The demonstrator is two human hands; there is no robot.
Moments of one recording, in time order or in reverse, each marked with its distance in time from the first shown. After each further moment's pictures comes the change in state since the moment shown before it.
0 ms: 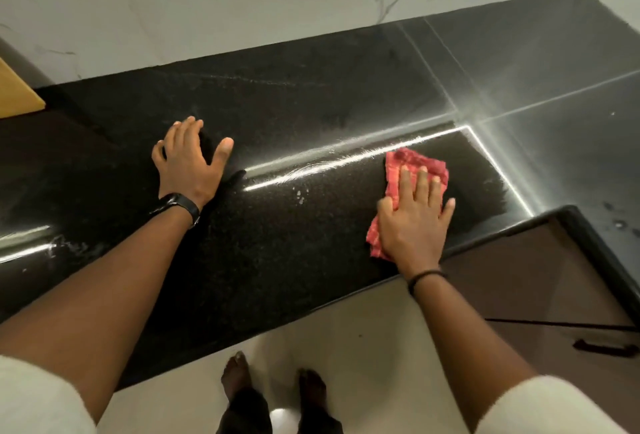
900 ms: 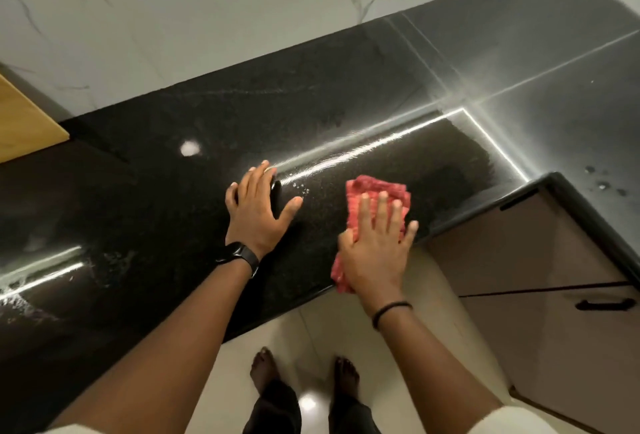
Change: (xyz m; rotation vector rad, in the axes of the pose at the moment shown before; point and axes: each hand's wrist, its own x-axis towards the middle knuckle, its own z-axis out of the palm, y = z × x) left_hand -0.108 0.062 0.008 -0.040 -0.207 0.247; right_hand -0.097 -0.030 0.018 0.011 0.025 -0.043
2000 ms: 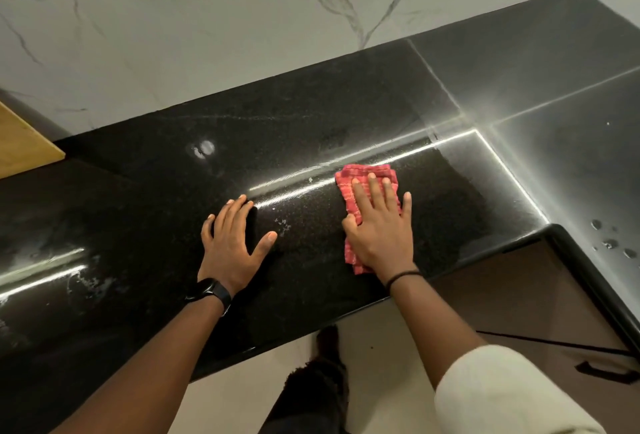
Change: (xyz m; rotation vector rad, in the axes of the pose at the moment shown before) left_hand 0.009 0.007 -0.006 0.050 -0.041 -0.087; right_hand 0.136 0.041 -0.025 -0.009 -0.092 -0.309
